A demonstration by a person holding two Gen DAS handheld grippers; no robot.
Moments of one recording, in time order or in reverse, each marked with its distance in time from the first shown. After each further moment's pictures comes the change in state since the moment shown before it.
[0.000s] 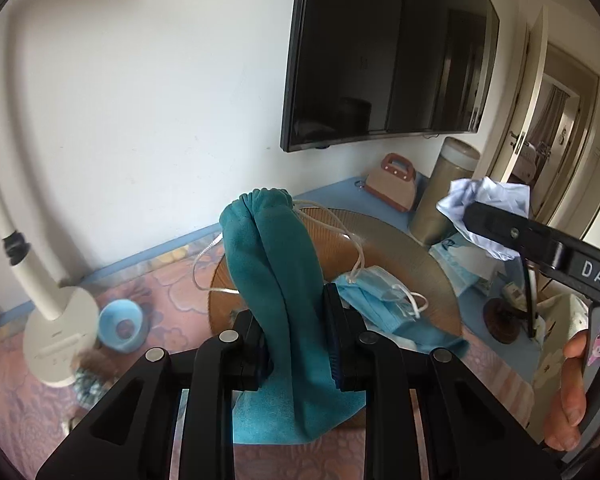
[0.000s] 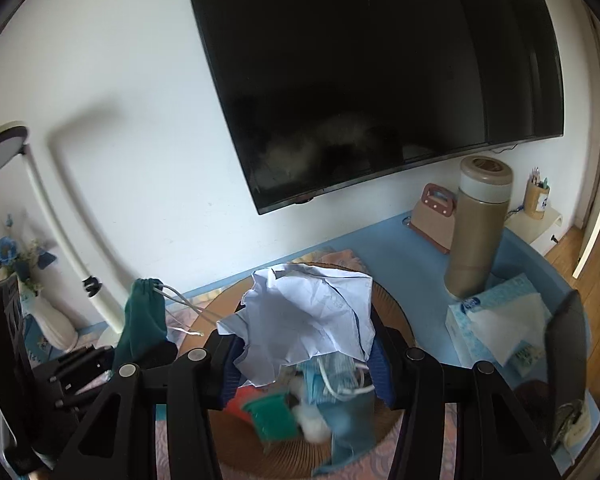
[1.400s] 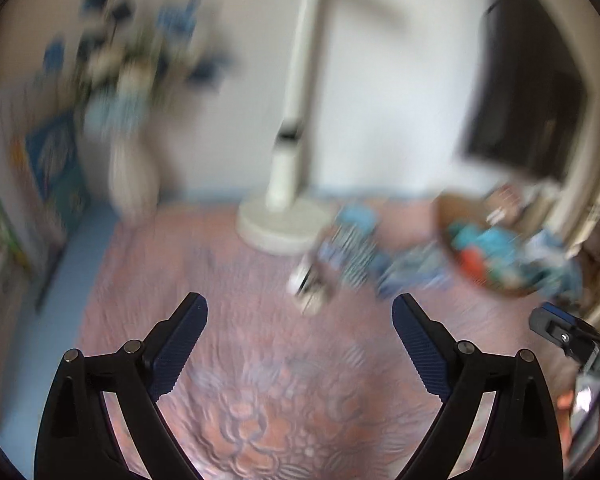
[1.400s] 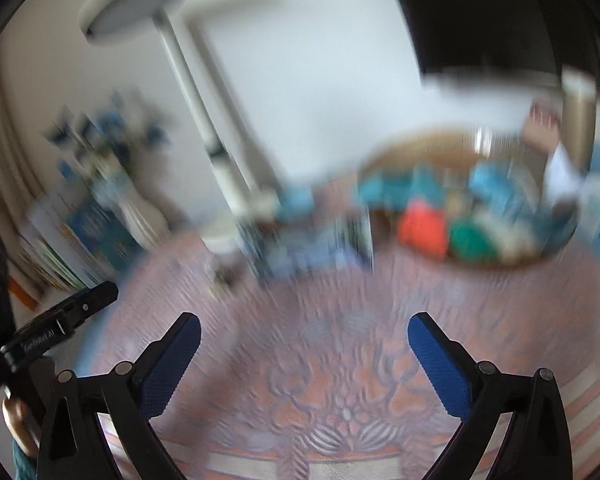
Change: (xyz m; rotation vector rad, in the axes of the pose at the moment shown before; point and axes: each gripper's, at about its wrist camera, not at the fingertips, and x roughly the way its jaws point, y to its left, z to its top) left arm -0.195 0.167 -0.157 -0.291 -0.068 0.323; right arm -0.015 0.138 -0.190 -0.089 0.180 0.249
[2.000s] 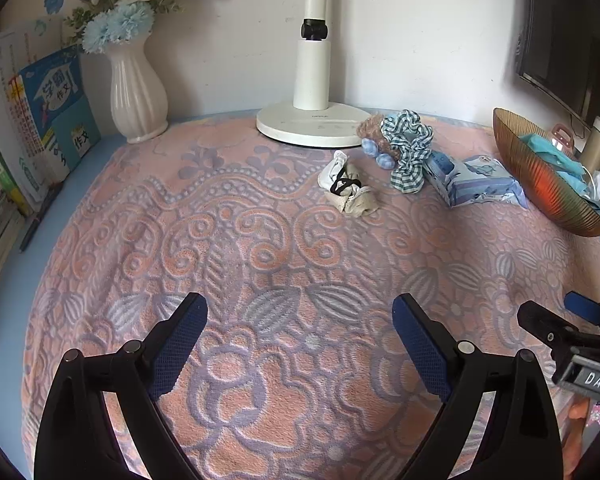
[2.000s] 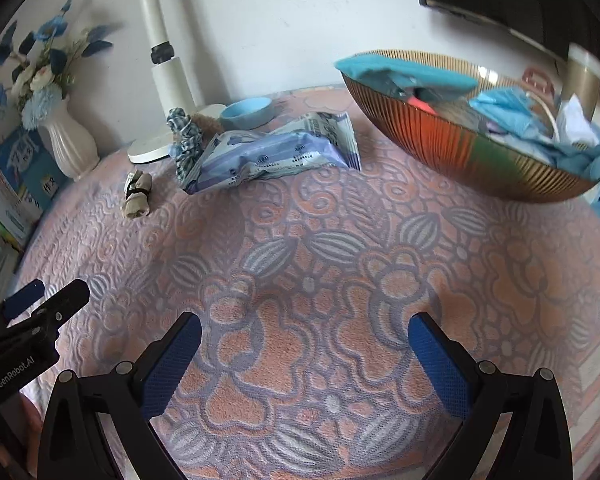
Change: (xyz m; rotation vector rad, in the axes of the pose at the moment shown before) left arm 0.080 -0.005 -0.078 0.005 0.145 0.157; right arm 0.071 0.010 -0.034 -0.071 0.126 -0.223
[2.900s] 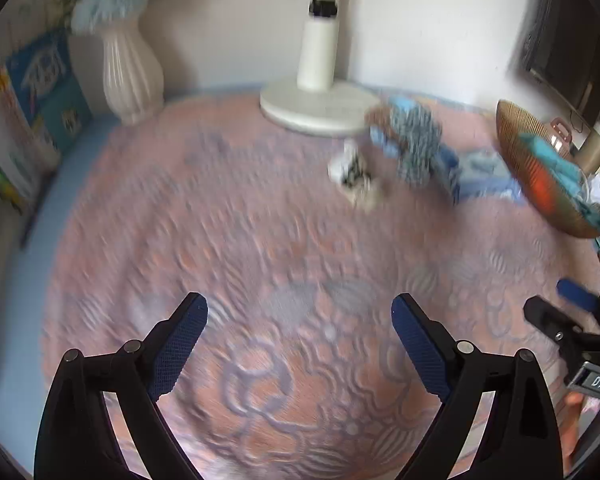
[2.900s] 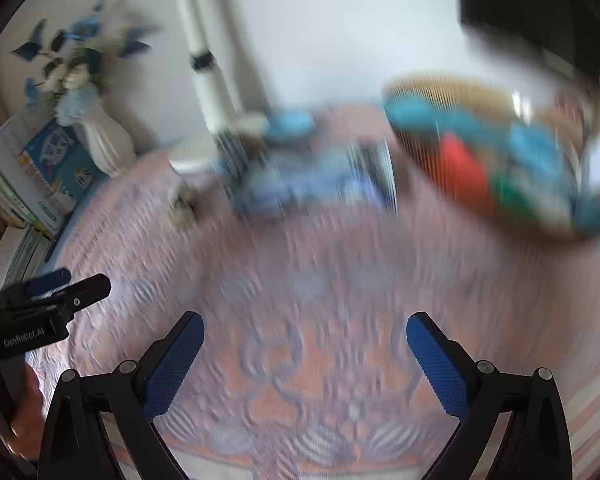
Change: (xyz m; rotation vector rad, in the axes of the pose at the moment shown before) left arm -0.004 0.021 0.030 0.000 0.156 -0.055; right arm -0.030 0.015 0.036 -0.098 -0.012 0.104
